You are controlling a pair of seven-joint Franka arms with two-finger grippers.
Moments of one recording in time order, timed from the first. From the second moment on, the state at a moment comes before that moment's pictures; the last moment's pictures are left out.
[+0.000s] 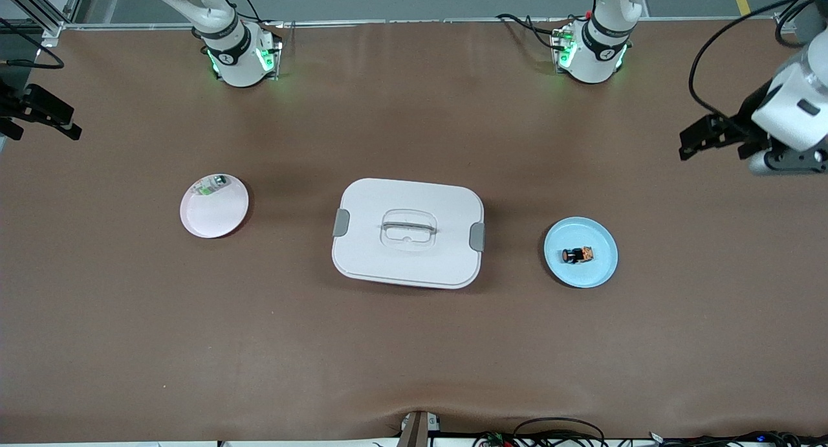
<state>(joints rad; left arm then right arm) 0.03 0.06 -0.14 -1.54 0.00 1.55 -0.12 -0.04 -0.12 -0.04 -1.64 0.01 1.56 -0.06</state>
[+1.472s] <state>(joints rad) -0.05 0.31 -0.15 -2.12 0.00 2.46 -0.28 -0.03 -0.12 -0.04 -1.64 0.01 1.56 -0.06</state>
